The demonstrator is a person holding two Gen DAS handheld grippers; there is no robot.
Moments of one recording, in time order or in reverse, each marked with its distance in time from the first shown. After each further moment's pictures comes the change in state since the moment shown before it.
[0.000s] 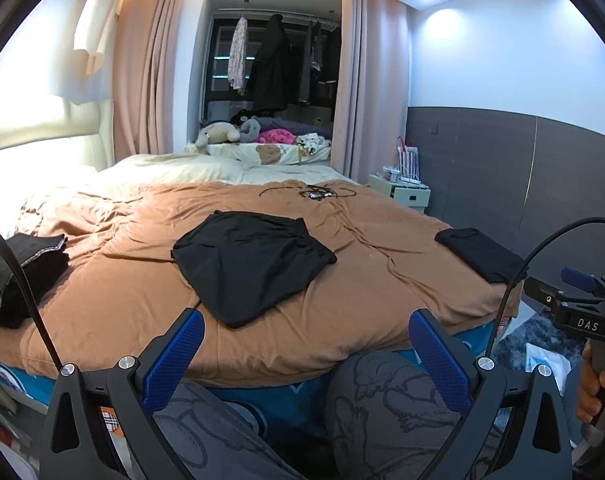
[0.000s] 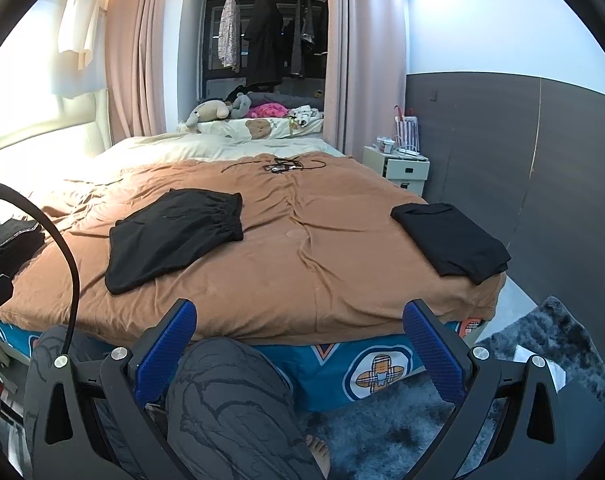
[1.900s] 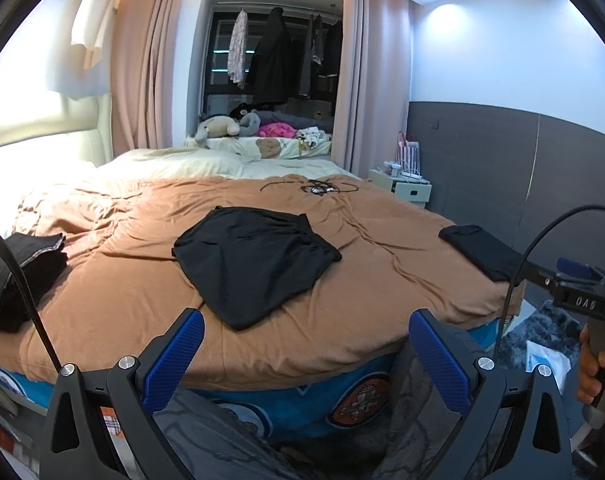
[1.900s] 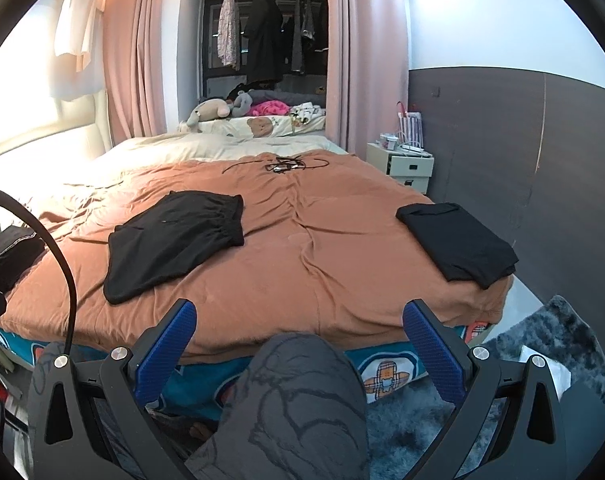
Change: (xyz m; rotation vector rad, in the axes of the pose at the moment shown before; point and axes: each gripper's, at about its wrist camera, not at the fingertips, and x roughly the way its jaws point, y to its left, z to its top) left arm 0.019 0.012 0.009 0.007 0.032 0.004; right arm 0.028 -0.004 0.017 0.010 0.015 0.020
